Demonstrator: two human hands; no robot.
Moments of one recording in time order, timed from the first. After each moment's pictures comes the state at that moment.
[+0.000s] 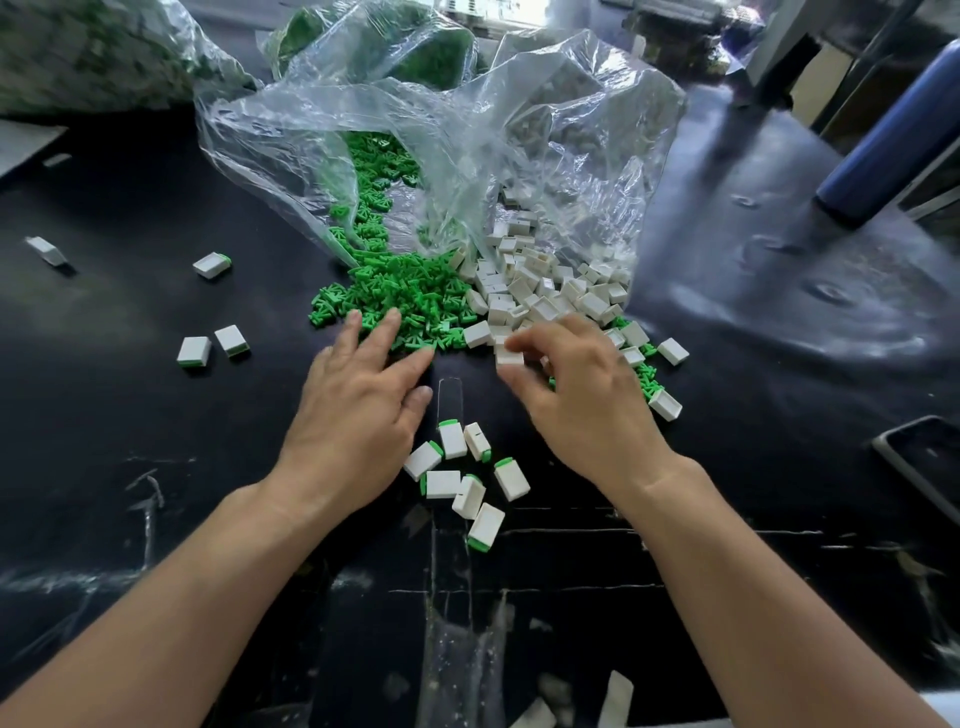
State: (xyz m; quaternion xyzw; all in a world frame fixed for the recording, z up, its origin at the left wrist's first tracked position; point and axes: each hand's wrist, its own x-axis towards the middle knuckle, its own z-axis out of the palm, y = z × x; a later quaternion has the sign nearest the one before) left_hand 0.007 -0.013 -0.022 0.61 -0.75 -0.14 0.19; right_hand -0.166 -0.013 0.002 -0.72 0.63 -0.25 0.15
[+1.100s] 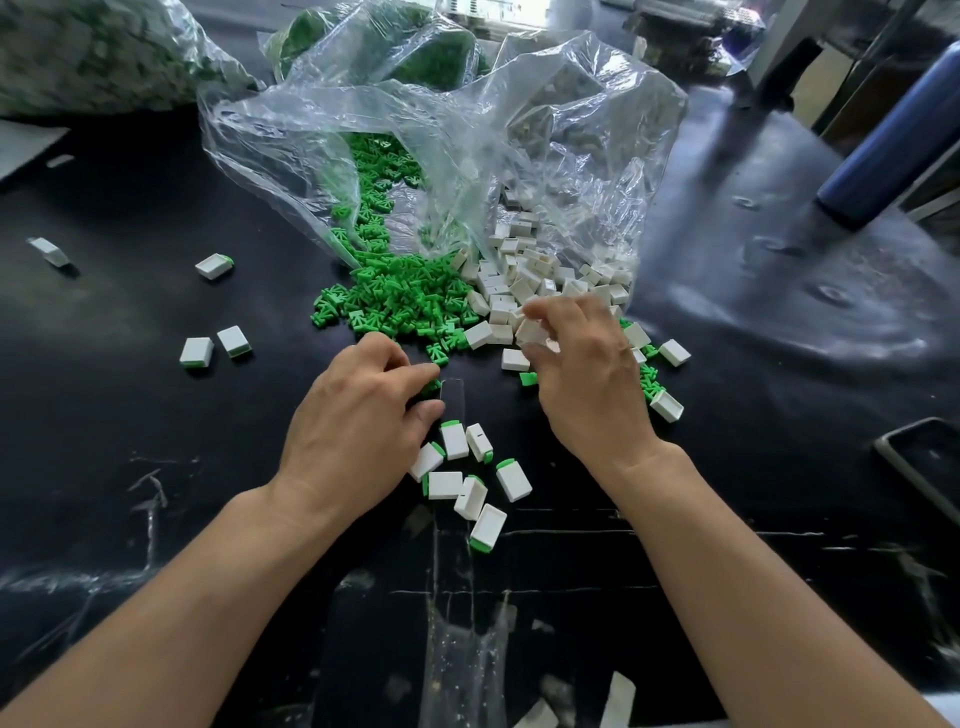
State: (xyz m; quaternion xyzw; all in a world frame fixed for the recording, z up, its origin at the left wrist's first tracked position) left_hand 0.004 -0.006 -0.019 0.60 -0.75 -0.10 0.25; right_hand -0.164 -0.026 -0.007 -0.71 0.64 -0.29 0.08
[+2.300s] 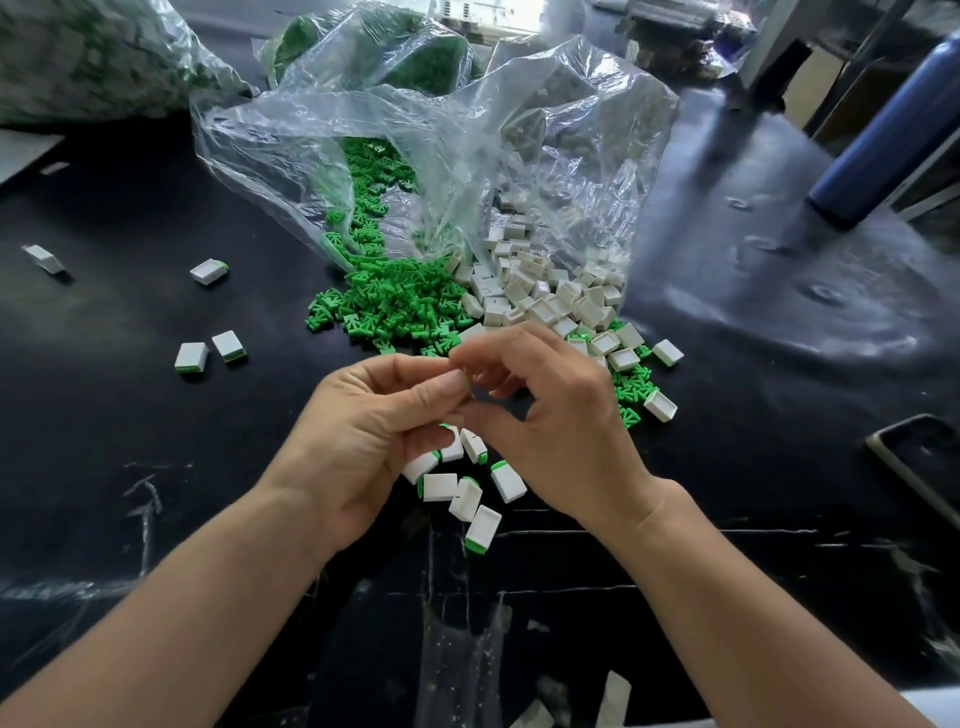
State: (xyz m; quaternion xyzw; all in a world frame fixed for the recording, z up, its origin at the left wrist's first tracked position) left_hand -0.008 0.008 0.010 0.43 -0.34 -0.68 0.48; right_hand -0.148 0.005 0.004 -0.77 0.43 -0.44 0.15
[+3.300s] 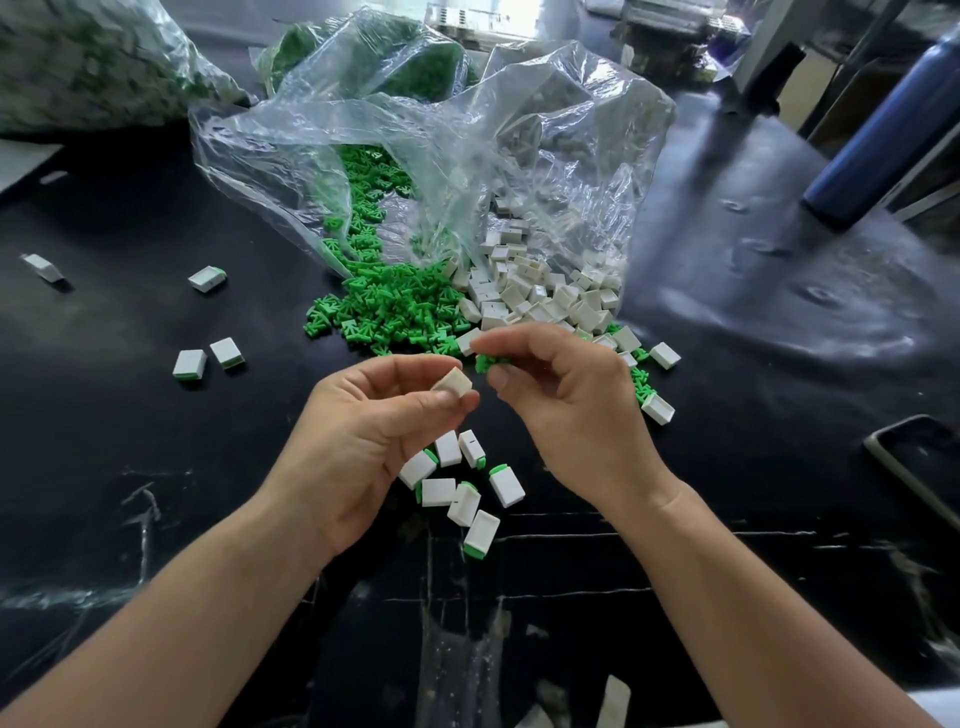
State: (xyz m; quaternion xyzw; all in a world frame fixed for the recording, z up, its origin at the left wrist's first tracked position) left_hand -0.008 0.008 0.009 0.41 -0.32 -0.69 0.50; right_hand -0.157 0.002 0.011 -0.68 0.50 -0.45 0.29
